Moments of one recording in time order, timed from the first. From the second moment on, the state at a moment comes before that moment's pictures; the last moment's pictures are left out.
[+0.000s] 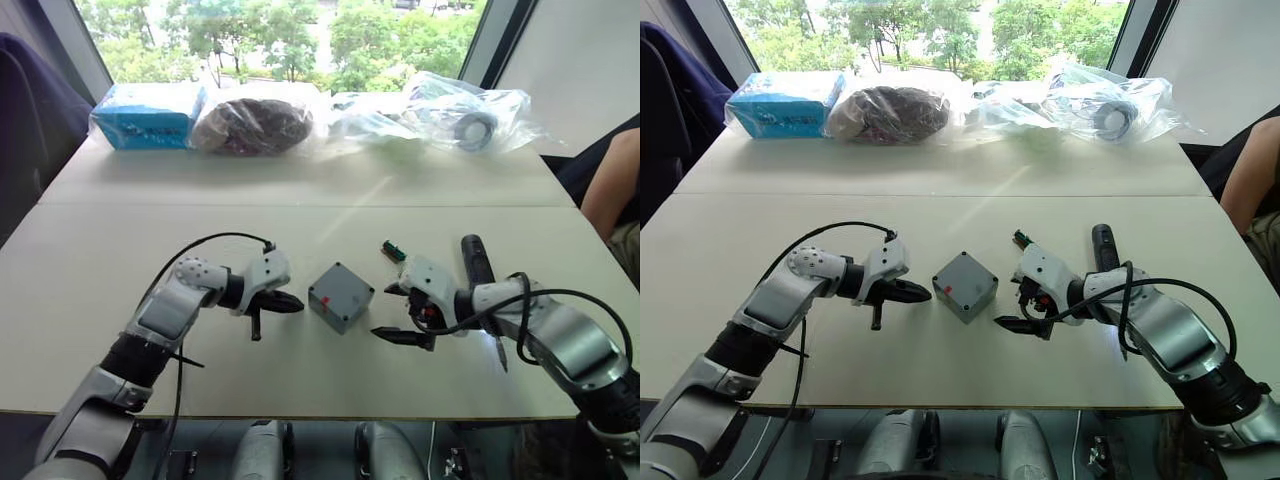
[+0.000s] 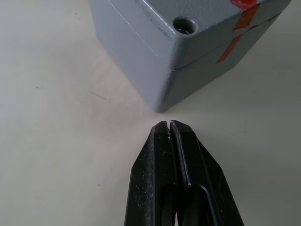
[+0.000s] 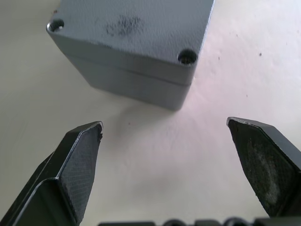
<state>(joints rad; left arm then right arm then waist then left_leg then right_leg) -0.52 0.59 -0.33 0.02 -0.16 0.48 -1.19 -0.38 -0.84 0.28 -0.39 0.39 0.79 0.85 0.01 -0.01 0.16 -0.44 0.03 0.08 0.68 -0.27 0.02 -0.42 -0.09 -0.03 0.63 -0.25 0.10</state>
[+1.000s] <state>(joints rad) -0.62 0.59 -0.21 0.01 -0.27 0.60 -1.18 -0.33 -0.82 0.01 -0.47 0.44 0.91 0.81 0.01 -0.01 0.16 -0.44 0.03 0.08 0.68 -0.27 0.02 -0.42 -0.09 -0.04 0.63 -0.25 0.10</state>
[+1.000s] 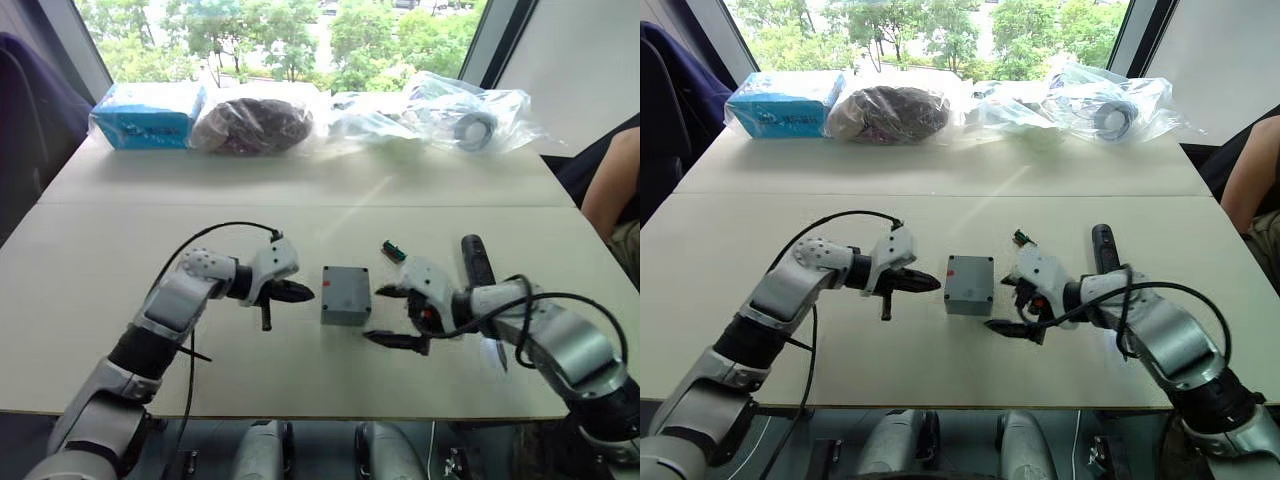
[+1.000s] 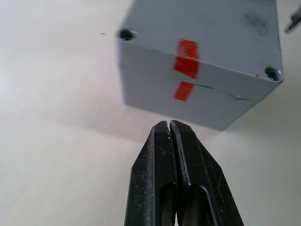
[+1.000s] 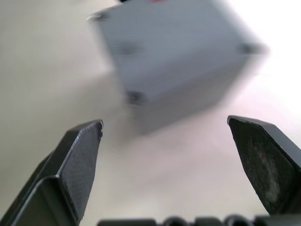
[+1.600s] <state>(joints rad) -0.73 0.56 -0.25 -0.04 -0.34 0.60 -1.22 -0.33 -0.68 -0.01 -0.18 0.37 0.78 0.70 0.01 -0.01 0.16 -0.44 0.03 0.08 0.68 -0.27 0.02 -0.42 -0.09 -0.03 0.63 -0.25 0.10</state>
